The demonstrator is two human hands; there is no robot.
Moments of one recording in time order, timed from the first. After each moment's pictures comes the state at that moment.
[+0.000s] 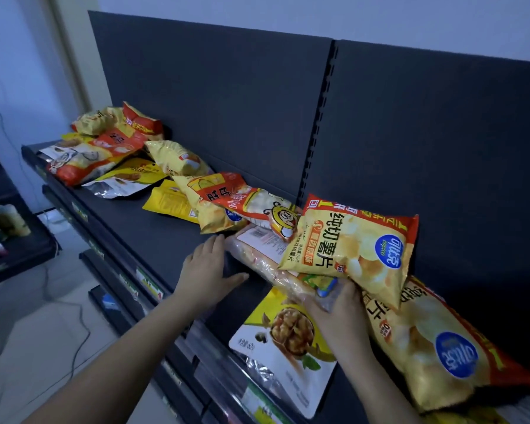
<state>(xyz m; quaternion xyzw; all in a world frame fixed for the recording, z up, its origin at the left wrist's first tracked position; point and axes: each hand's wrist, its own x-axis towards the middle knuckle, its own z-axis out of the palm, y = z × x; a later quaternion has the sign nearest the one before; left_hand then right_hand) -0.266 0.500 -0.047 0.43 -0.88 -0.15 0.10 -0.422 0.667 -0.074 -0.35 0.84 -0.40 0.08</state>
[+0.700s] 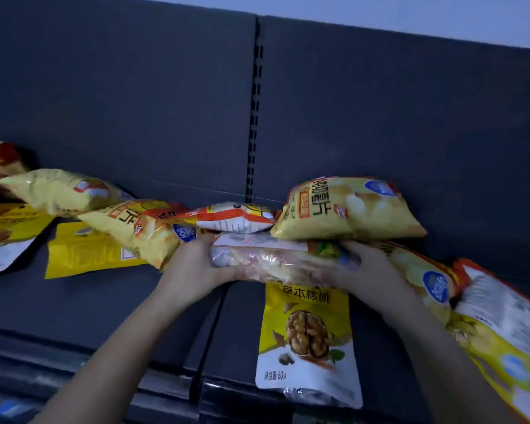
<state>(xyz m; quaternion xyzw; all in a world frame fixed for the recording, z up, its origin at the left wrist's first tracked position) -0.296 0.423 -0.019 0.18 -0.87 -0.44 0.13 -0.392 0.663 0.026 -0.19 0.85 -0.47 0.17</state>
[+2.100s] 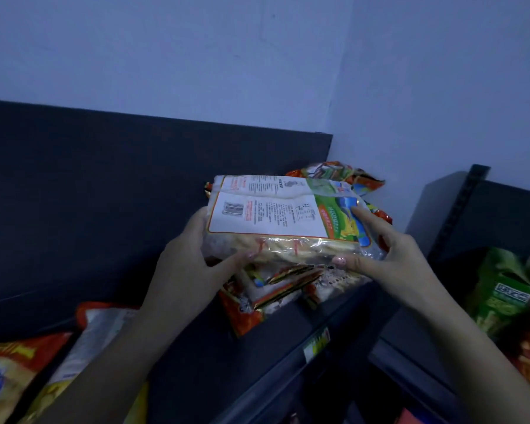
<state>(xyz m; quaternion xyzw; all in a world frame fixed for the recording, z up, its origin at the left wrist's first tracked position) -0.425 0.946 0.108 -0.28 -0.74 -0.60 0.12 -0.343 1.187 0.142 -0.01 0.84 -0.47 -0.26</state>
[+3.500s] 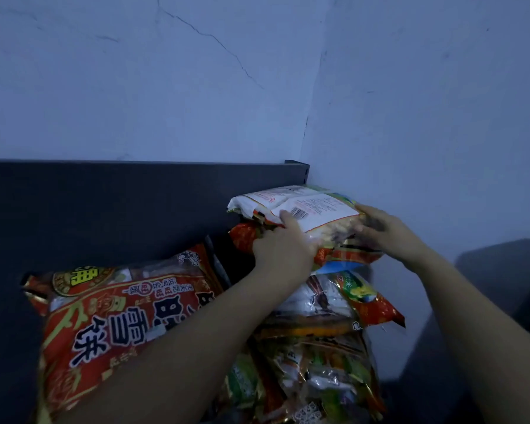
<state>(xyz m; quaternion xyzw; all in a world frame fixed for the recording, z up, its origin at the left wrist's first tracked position) -0.667 1.318 0.164 -0.24 -0.94 -0.23 0.11 -0.638 1.522 0.183 0.06 0.91 -0.35 -0.23</state>
